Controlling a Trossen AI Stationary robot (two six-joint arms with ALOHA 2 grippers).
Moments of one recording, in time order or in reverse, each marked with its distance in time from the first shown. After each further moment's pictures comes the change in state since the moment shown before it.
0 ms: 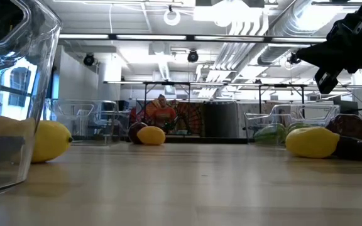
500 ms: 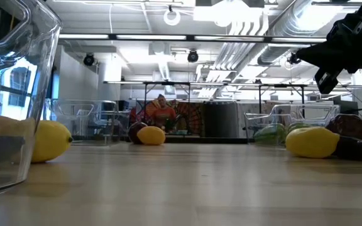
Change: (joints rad) left arm -0.233 0.191 -0.135 0.793 -0.010 -0.303; right arm 0.000 0.000 0.000 0.000 0.000 0.000
